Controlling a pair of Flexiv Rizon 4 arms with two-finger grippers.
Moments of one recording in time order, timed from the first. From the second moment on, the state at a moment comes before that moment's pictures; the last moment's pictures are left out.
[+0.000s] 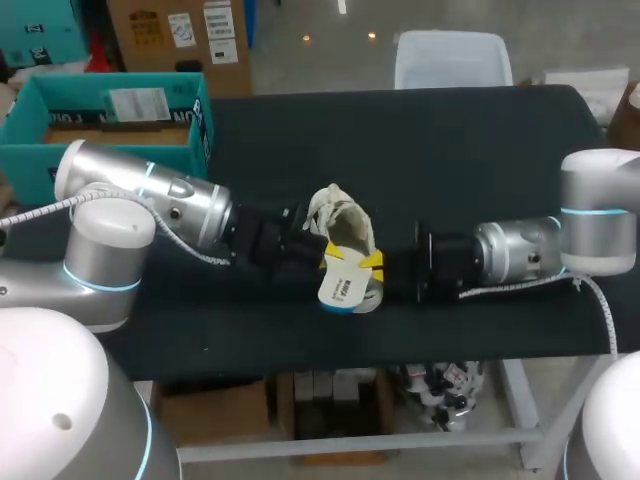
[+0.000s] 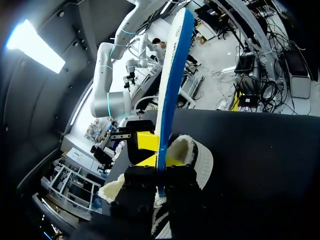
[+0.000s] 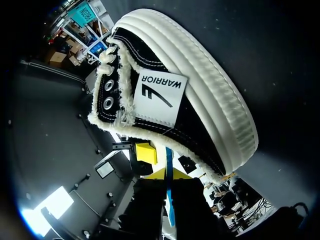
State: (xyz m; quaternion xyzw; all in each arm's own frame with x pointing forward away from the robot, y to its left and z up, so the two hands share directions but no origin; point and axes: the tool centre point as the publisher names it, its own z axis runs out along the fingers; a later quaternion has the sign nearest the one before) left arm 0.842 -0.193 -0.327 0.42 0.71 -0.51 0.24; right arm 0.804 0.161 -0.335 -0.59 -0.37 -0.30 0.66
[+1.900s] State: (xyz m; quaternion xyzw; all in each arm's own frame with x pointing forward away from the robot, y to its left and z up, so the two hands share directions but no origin) left arm 0.849 -0.207 -0.332 0.45 0.70 -0.51 0.23; right arm 0.801 0.156 -0.322 -0.62 -0.38 -0.30 0.61
